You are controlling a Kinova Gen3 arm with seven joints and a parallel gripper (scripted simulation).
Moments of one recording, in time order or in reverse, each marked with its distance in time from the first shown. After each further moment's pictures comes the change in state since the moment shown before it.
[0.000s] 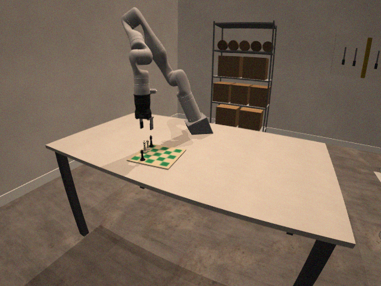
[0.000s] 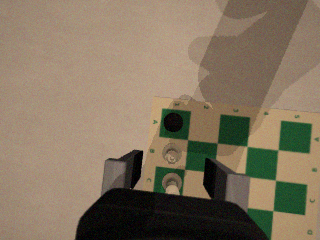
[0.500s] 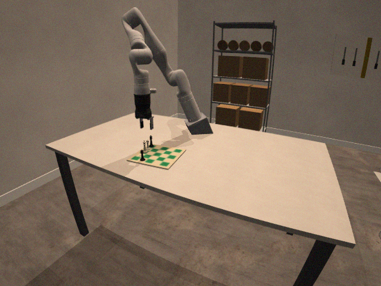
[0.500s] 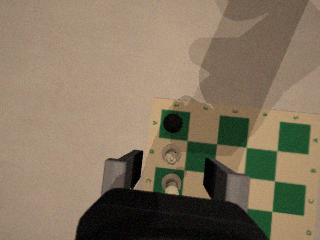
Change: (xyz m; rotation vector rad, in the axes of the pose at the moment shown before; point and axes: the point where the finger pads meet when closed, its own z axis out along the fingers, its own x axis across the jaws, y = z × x) arm 0.000 -0.001 -0.001 0.003 0.001 -0.001
